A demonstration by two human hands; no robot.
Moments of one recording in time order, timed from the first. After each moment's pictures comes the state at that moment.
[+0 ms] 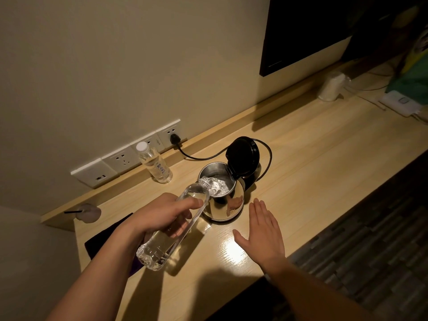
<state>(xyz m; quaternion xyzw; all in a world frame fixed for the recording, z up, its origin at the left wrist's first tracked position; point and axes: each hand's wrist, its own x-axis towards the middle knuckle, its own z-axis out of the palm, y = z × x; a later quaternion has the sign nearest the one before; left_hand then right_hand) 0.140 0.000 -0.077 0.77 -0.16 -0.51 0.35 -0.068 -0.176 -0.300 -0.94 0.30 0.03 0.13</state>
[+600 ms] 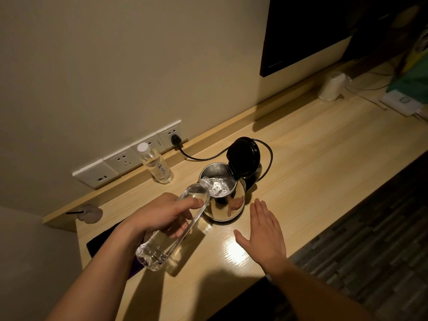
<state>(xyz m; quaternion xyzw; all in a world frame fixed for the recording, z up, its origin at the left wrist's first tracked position) 0.141 0.003 -0.074 0.77 -0.14 -0.52 0.35 -0.067 -0.176 -0.300 -0.94 0.31 0.02 0.13</state>
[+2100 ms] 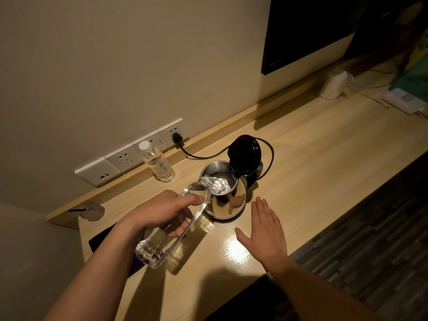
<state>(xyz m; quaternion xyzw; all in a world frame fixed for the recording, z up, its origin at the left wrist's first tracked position) 0.139 0.002 -0.068 0.76 -0.13 -0.53 0.35 -0.068 -0.175 -0.294 -0.94 0.30 0.02 0.13</state>
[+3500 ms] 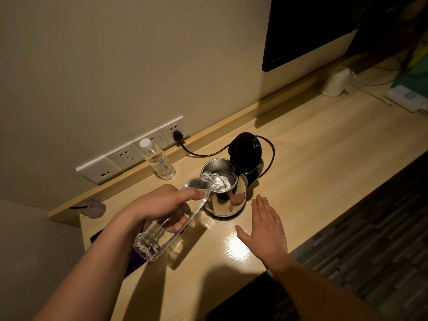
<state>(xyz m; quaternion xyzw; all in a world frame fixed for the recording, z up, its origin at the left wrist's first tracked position) 0.146 -0.002 -0.063 0.77 -0.13 -0.53 0.32 -0.068 -0.175 -0.300 -0.94 0.31 0.02 0.13</state>
